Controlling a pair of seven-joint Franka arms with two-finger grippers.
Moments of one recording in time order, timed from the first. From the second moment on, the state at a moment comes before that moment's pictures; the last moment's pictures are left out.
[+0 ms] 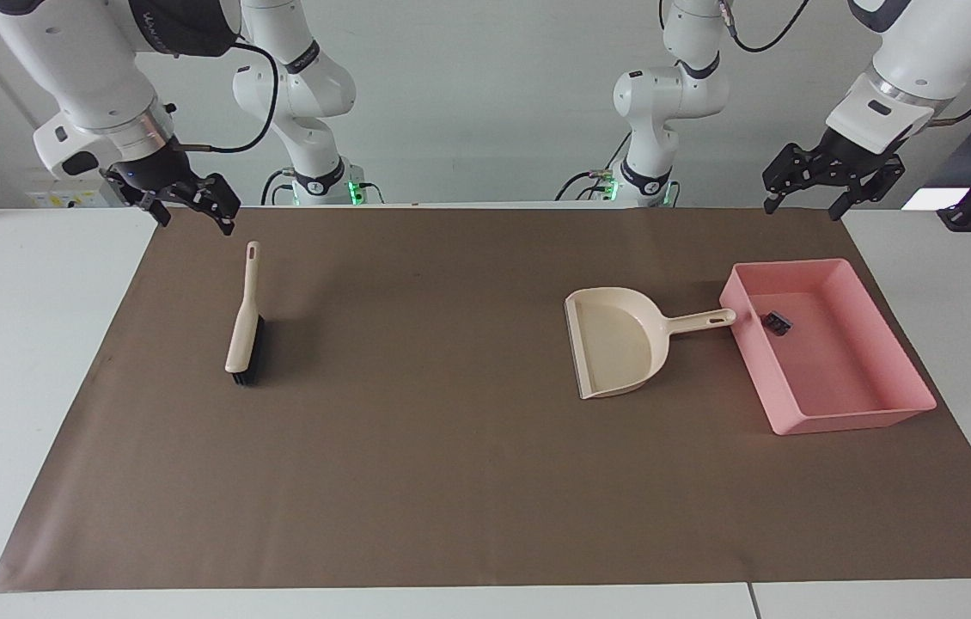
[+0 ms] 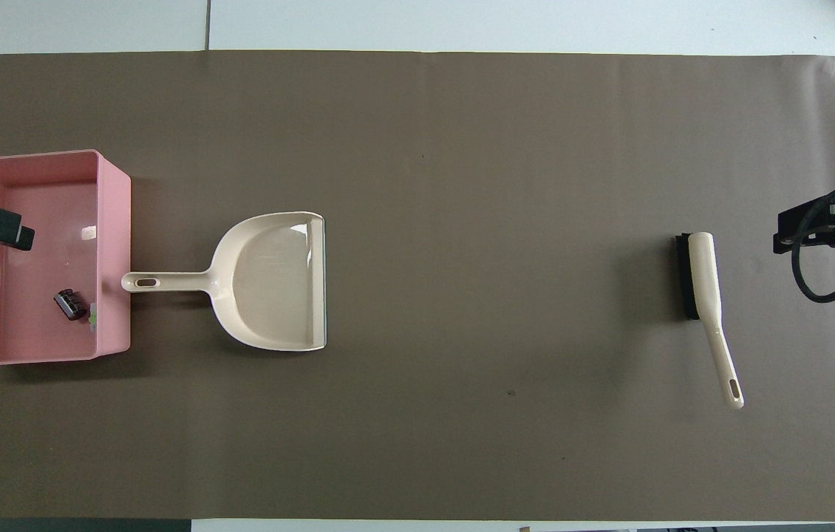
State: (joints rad) left arm -0.01 0.00 -0.04 -1.47 -0.04 1.41 0.12; right arm -0.02 -0.04 -0.01 -1.62 -0.02 1.47 0.15
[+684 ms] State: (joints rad) left arm -0.01 -0.02 -0.04 -1.56 -0.03 1.50 0.12; right arm -0.02 -0.04 -0.01 -1.62 -0.02 1.47 0.15
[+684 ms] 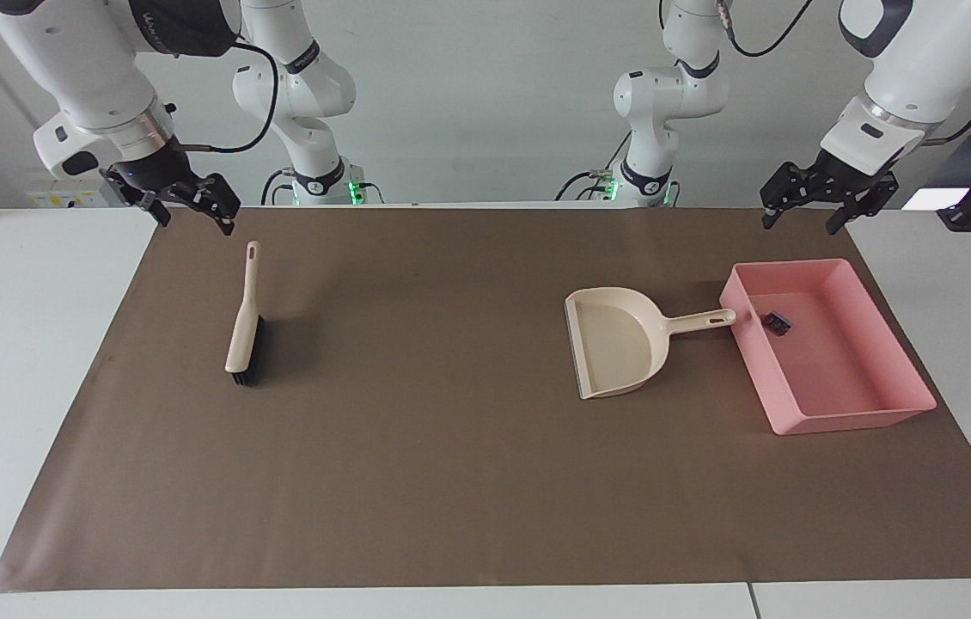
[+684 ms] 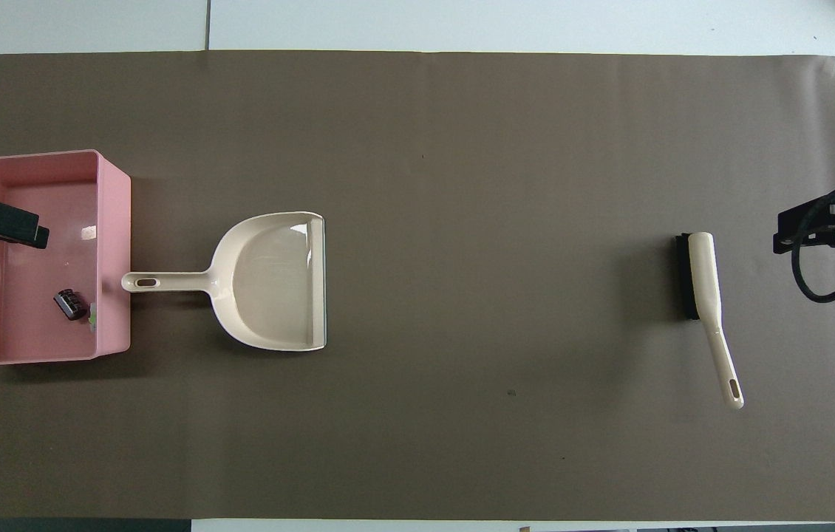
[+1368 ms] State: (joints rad) left arm -0.01 -0.06 -0.04 -1.58 -0.02 1.47 0.12; right arm -0.02 -0.04 -0.01 -1.62 -0.02 1.47 0.15
